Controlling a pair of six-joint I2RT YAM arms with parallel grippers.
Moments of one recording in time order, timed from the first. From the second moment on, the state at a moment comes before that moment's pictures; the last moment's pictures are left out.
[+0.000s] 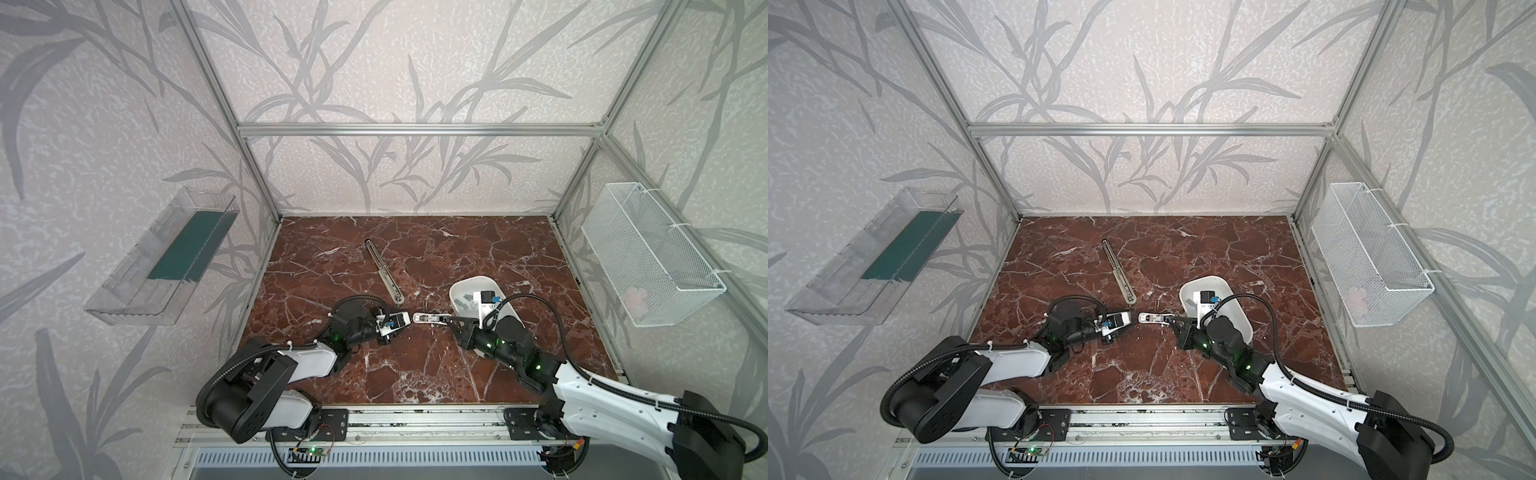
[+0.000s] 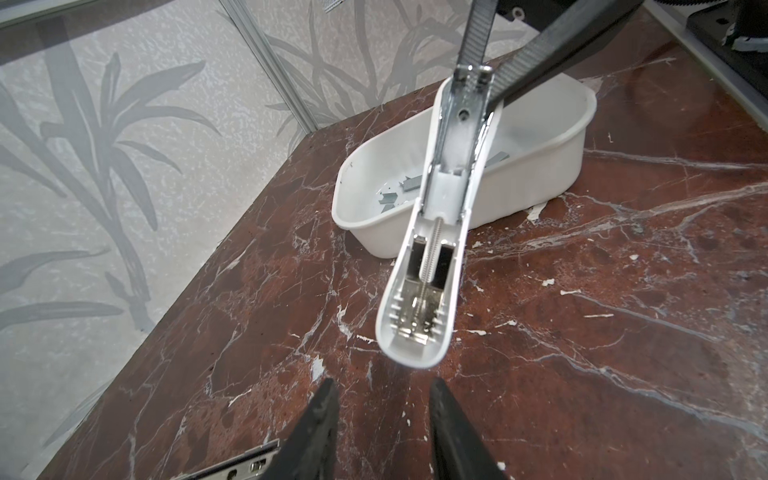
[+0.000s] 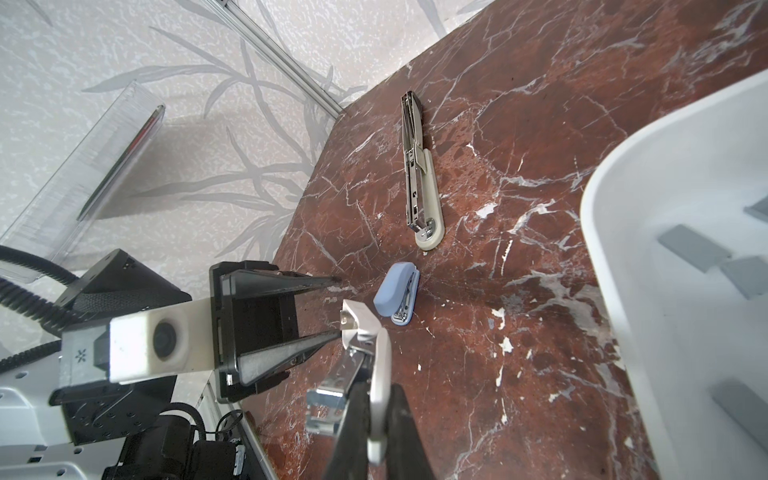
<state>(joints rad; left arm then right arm) -0.54 1.38 0.27 0.83 0.55 0.64 0.84 0.91 0.29 0.33 0.01 0.84</state>
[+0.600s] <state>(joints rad) -0.64 1.10 0.34 0.53 0.63 0.66 0.91 0.98 0.29 0.32 0.08 0.80</state>
